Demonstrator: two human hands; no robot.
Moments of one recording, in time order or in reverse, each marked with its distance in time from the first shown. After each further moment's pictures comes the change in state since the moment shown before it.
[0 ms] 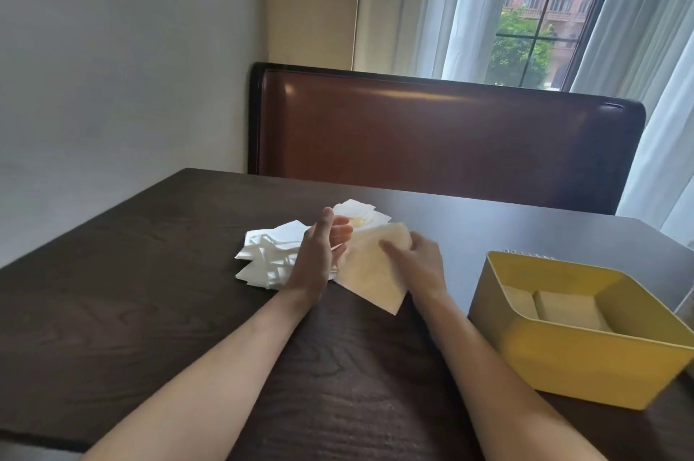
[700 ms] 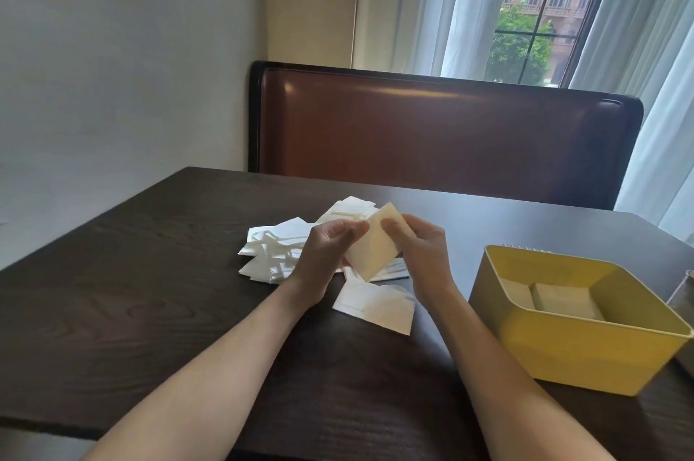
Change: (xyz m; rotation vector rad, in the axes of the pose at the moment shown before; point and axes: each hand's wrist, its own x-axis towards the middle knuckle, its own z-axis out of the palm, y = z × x) left_hand -0.007 -0.002 -0.006 0.039 -0.243 0.099; right_hand -0.017 -0.018 -0.008 0.312 -0.076 -0.248
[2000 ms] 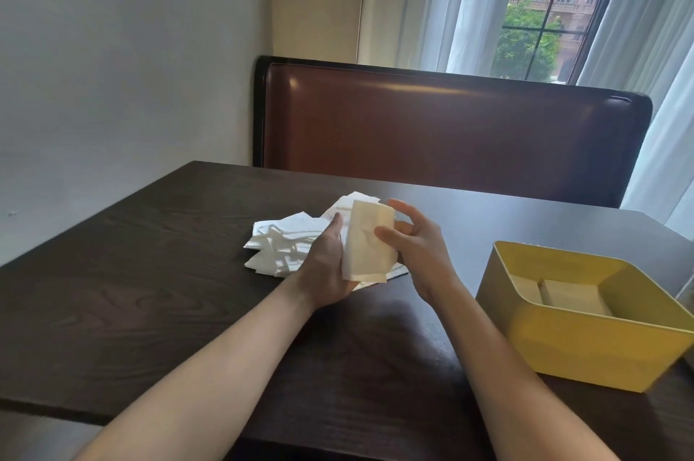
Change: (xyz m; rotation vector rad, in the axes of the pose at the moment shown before) left_hand -0.009 0.016 0.015 -0.509 0.011 -0.486; right_hand -0.002 -0.004 0.000 0.034 -0.111 0.171
